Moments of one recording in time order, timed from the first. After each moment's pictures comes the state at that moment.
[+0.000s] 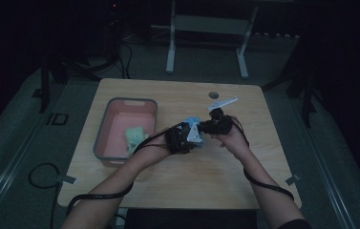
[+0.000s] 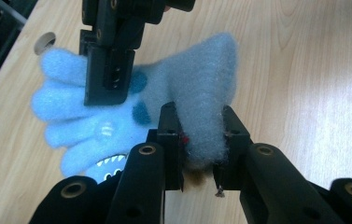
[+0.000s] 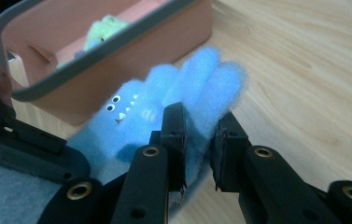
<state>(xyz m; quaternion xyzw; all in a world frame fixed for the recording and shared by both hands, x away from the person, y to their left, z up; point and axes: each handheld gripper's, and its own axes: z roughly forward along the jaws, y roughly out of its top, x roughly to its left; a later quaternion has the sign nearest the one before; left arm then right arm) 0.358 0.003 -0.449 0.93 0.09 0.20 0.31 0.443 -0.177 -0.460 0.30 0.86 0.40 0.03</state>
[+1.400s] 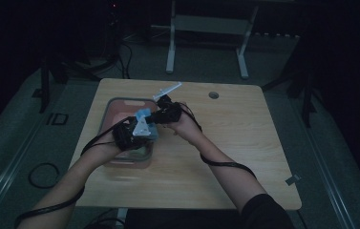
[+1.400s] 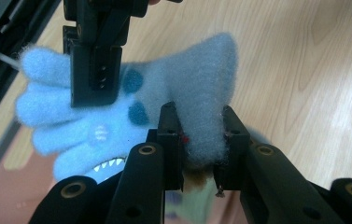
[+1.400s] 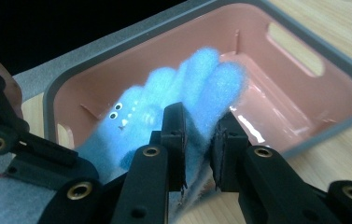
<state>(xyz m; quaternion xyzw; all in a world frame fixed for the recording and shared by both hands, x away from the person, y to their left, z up) 0.342 0.144 -0.441 0.92 0.17 0.23 0.27 0.459 -0.013 -0.444 0.22 0.89 0.40 -0.01</state>
